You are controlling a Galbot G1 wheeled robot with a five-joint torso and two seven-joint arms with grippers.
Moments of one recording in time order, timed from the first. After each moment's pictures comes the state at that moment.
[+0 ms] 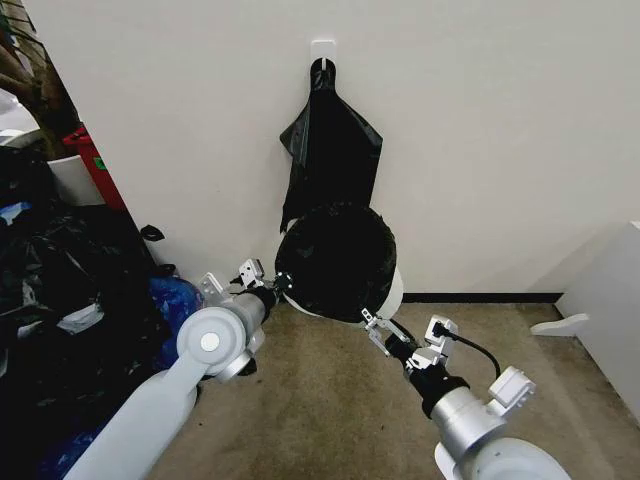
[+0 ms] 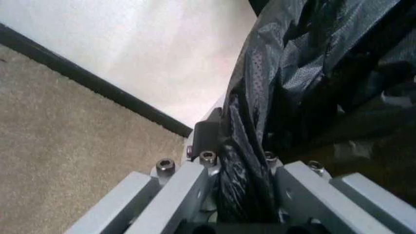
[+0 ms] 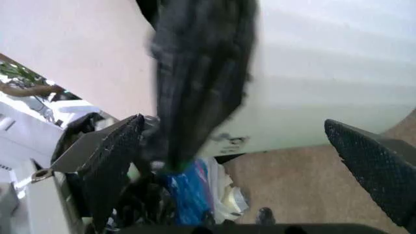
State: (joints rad) left arm 0.91 -1.05 -0.10 -2.07 -1.60 0.23 -0.79; right arm -1.58 1.16 0.27 2.48 1.10 -0.22 0.39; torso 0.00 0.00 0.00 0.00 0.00
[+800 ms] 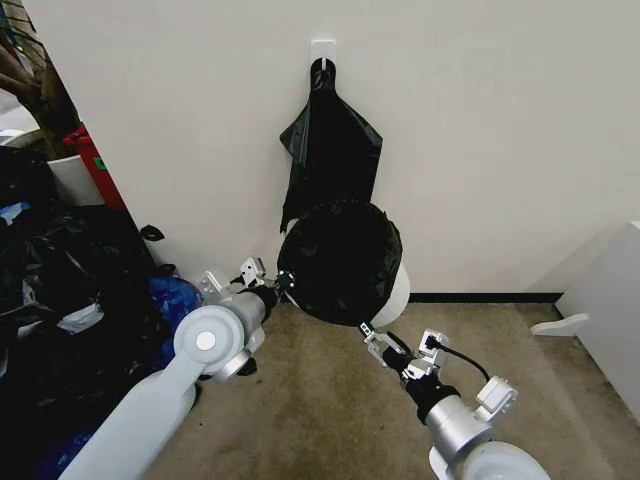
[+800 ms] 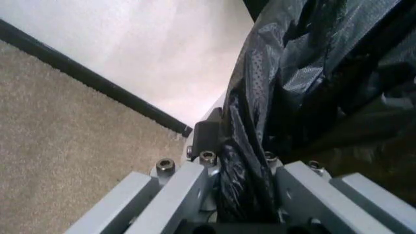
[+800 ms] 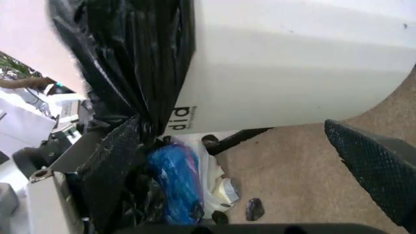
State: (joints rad) left arm 0.90 -1.04 -0.10 -2.09 -1.66 0.23 -0.79; right arm -1.62 1.19 0.30 2.36 1.07 -0.21 0.23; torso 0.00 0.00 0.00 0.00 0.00
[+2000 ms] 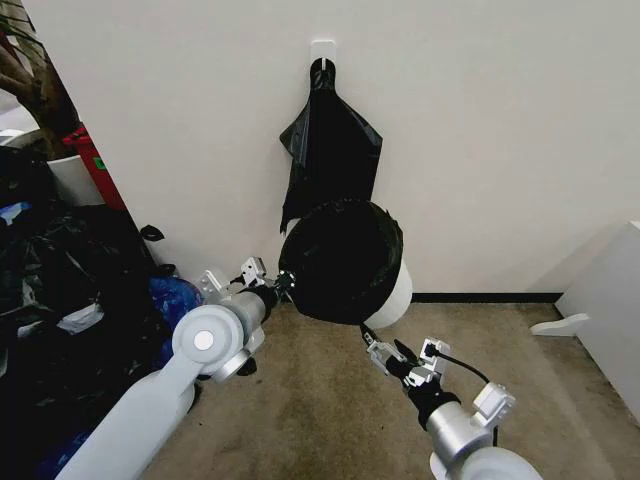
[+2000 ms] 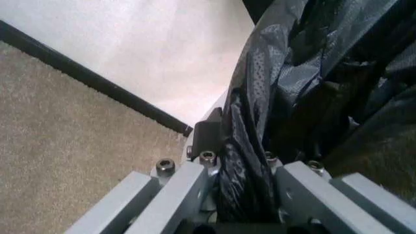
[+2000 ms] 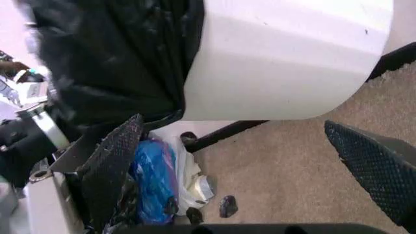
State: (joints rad) left arm 0.89 -1.03 -0.10 -2.09 -1.66 0.23 -0.81; right arm -1.66 1.18 0.29 2.37 0.95 -0.20 0.25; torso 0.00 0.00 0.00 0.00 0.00
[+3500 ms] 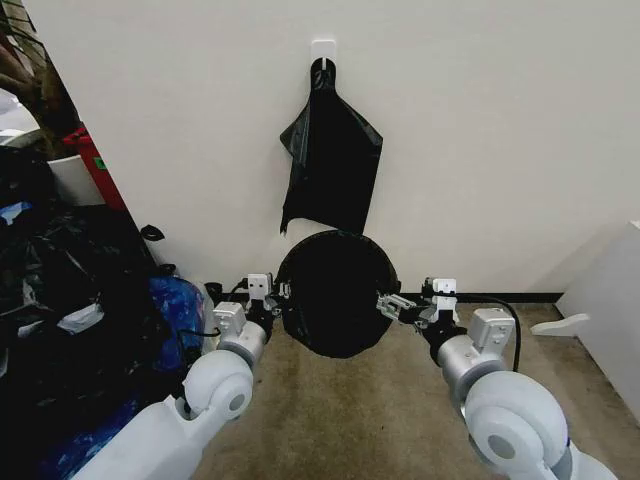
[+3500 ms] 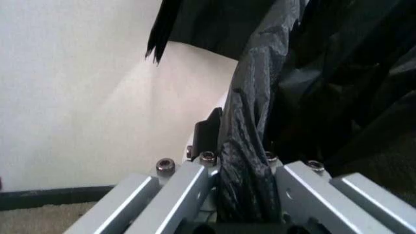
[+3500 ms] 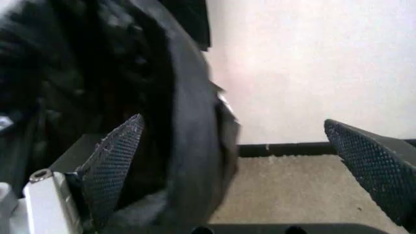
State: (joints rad) left arm 1.04 -0.97 0.00 -2.06 -0.81 0.17 -0.46; right arm -1.28 1.06 0.26 2.38 0.80 -0.57 0.60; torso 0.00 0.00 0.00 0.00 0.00
